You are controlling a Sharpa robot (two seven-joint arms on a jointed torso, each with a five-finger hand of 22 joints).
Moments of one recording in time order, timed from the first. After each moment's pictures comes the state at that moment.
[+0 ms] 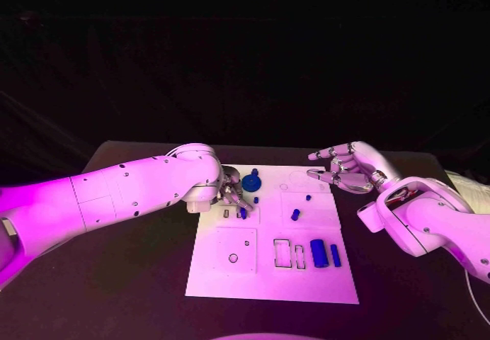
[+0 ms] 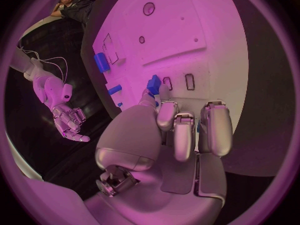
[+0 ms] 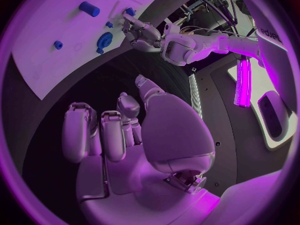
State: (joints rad) left arm 1.26 -0.63 -0.02 1.38 -1.07 0.26 -0.64; left_hand 1.39 0.13 -0.10 0.22 0.05 0.93 0.02 0.63 0.64 1.35 -0.03 1.25 1.18 1.47 -0.09 1.57 1.31 0.06 1.45 0.02 1.41 1.31; right arm 1.05 -0.93 0.14 1.68 -1.03 -0.49 0.06; right_hand 1.31 -0.09 0.17 0.10 0.23 0.94 0.15 0.07 0.08 1.30 0.06 1.03 1.17 1.47 -0.02 1.48 1.31 0.08 1.43 0.08 1.38 1.20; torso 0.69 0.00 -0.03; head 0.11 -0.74
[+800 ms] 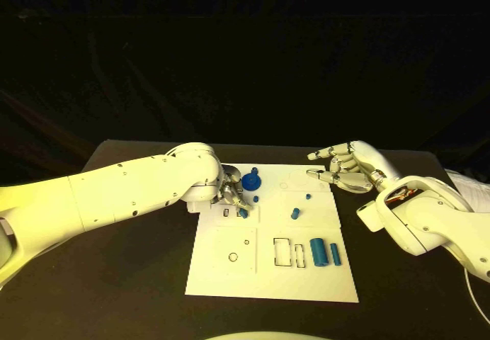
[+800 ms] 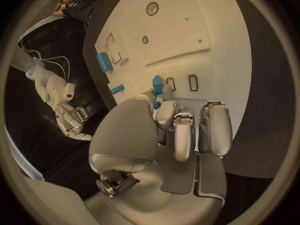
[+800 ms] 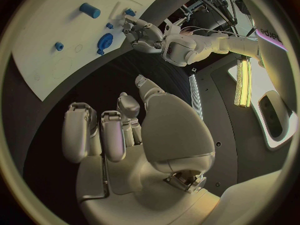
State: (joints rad) left arm 1.26 -0.64 -0.02 1.39 -1.06 0.24 -0.63; left_hand 1.41 -0.07 0.31 0.29 0.05 0.93 0.04 0.59 0.67 1.34 -0.04 1.23 1.18 1.47 -0.09 1.57 1.31 0.06 1.45 0.02 1.41 1.31; right arm 1.05 -0.93 0.14 1.68 -1.03 -0.48 0.06; right_hand 1.31 -0.09 0.17 0.10 0.23 0.94 0.15 0.07 0.08 1.30 0.06 1.03 1.17 1.47 -0.02 1.48 1.31 0.08 1.43 0.08 1.38 1.20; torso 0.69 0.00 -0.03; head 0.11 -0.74
